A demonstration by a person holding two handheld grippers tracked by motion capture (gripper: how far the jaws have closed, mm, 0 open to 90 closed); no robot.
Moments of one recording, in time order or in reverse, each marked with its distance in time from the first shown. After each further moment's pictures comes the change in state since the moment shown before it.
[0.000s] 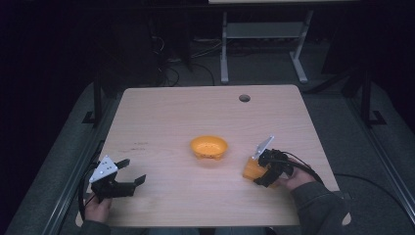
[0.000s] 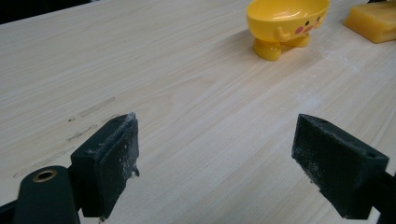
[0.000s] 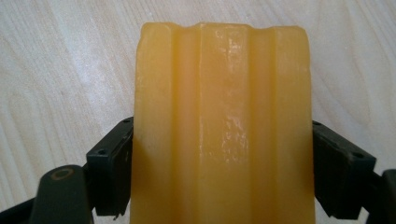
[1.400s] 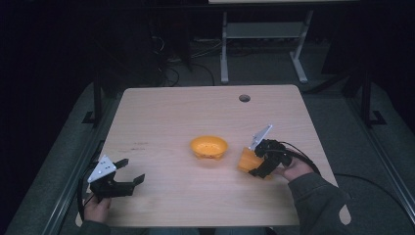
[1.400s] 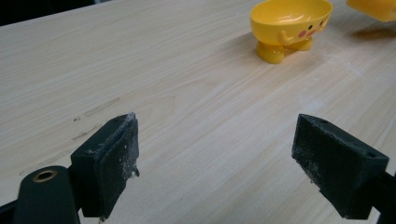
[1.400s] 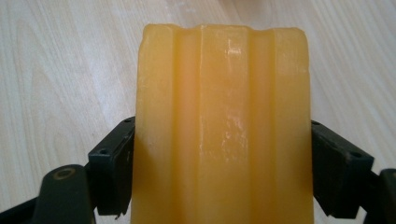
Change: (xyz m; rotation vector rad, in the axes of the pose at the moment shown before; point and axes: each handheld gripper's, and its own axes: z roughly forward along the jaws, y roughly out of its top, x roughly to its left) left arm 0.001 0.000 -0.002 -0.009 0.009 -0.013; right arm -0.006 0.029 -0.027 -0.066 0.020 -0.055
